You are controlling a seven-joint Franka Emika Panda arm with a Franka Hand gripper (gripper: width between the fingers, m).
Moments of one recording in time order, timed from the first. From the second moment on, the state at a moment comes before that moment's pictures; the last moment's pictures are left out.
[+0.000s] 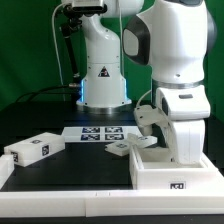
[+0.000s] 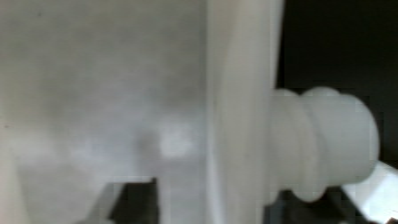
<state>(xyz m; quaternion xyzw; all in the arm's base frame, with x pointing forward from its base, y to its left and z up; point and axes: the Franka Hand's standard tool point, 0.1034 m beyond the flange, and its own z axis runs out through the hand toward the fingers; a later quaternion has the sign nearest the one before) 0.521 0.108 0.013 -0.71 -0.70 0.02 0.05</state>
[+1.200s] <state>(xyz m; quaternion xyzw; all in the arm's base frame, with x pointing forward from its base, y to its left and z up) 0.462 0.160 0.054 -0.80 -0.59 -0.04 0.01</state>
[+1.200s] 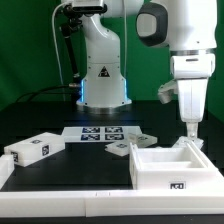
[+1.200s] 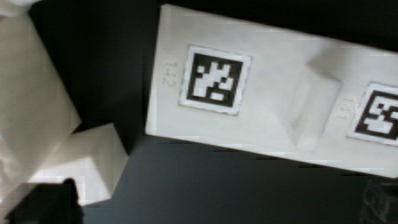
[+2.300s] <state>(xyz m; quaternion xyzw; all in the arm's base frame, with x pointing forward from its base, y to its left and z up) 0.403 0.183 0.024 -0.85 -0.53 -0.07 0.04</state>
